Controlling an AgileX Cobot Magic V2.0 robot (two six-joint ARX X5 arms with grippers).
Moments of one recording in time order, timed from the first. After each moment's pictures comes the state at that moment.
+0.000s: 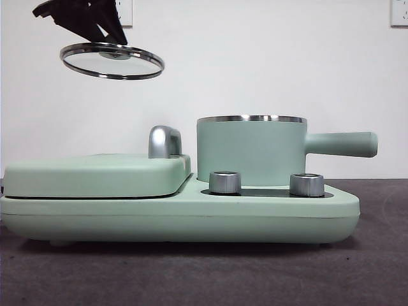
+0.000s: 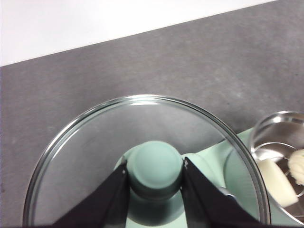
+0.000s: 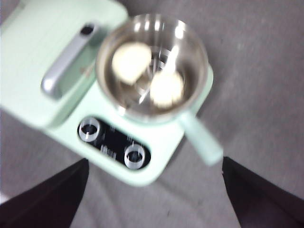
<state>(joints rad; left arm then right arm) -0.30 1.52 1.54 -0.58 0.17 0.05 0.57 1.32 1.72 -1.34 0.02 0.07</state>
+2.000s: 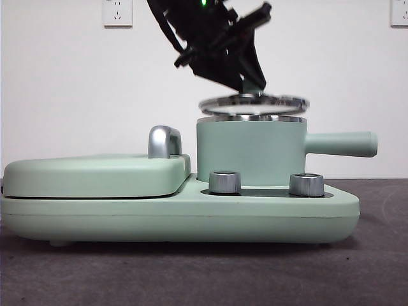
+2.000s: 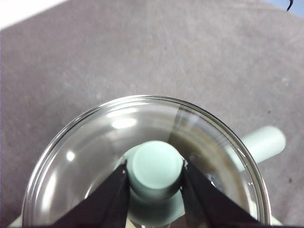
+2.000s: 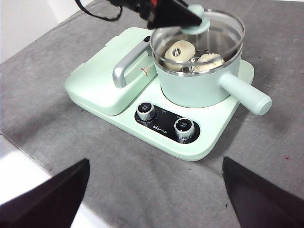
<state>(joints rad) -0.70 1.81 1.54 -0.29 0.17 0.06 0.65 0.30 0.89 -1.03 -0.08 0.24</state>
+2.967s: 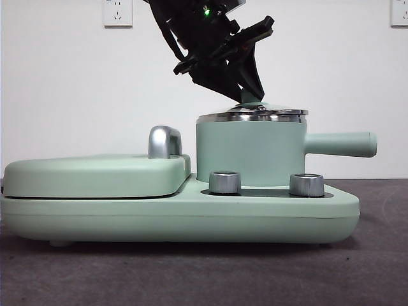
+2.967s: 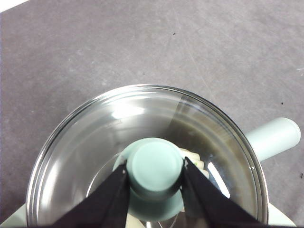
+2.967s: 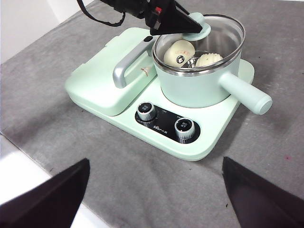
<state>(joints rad) -0.71 1.83 1.56 -0.33 0.13 0.05 0.65 0.30 0.89 -1.03 -0.08 0.24</state>
